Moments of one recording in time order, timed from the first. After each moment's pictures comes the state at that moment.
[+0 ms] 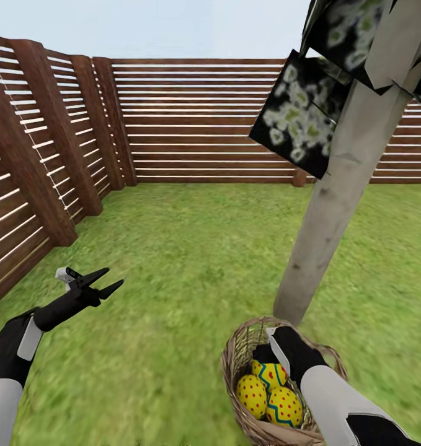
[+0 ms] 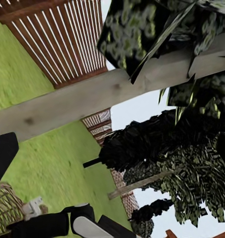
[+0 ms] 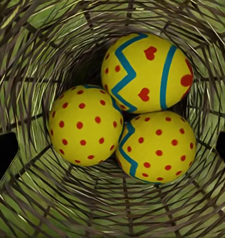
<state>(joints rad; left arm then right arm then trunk) -0.66 0.27 0.40 -0.85 0.43 0.99 -1.44 -0.77 0.09 -0.07 -0.40 0.10 0.69 -0.04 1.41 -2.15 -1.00</state>
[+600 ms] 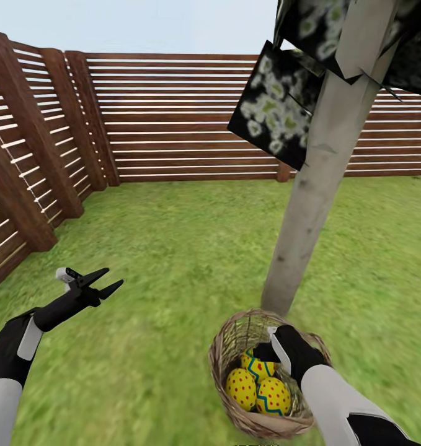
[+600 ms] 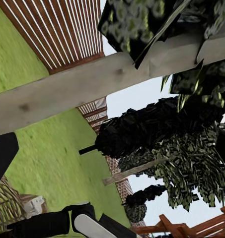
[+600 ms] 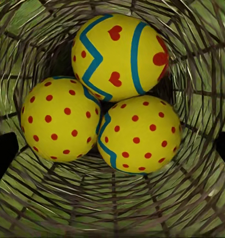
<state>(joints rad) -0.66 0.27 0.40 -0.85 0.43 0.99 -1.44 -0.77 0.09 -0.11 -0.42 0.10 0.70 -0.04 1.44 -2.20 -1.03</state>
